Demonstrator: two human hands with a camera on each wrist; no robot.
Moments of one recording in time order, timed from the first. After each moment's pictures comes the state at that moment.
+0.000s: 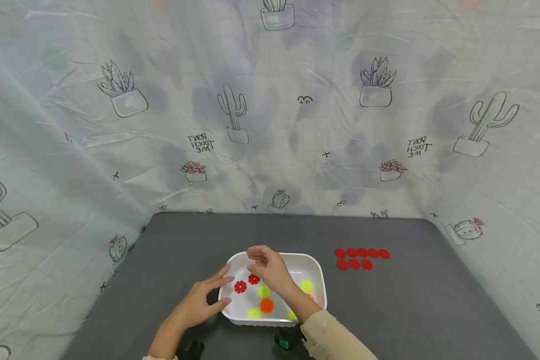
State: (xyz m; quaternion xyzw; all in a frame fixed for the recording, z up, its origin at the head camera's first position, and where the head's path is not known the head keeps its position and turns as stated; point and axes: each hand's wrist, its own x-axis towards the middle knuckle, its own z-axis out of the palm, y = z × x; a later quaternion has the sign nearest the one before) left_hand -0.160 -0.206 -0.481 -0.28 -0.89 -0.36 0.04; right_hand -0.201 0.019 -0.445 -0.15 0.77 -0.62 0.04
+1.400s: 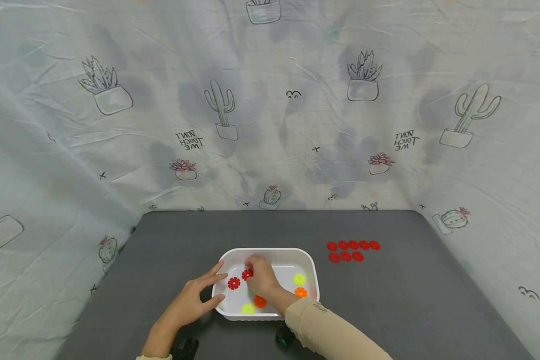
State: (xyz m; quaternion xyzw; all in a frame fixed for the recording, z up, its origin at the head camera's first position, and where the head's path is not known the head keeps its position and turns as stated) left_hand -0.160 -0.203 -0.480 -0.29 -0.89 -0.35 0.08; right_hand -0.205 0.004 -0.491 -0.12 0.92 -0.37 0.01
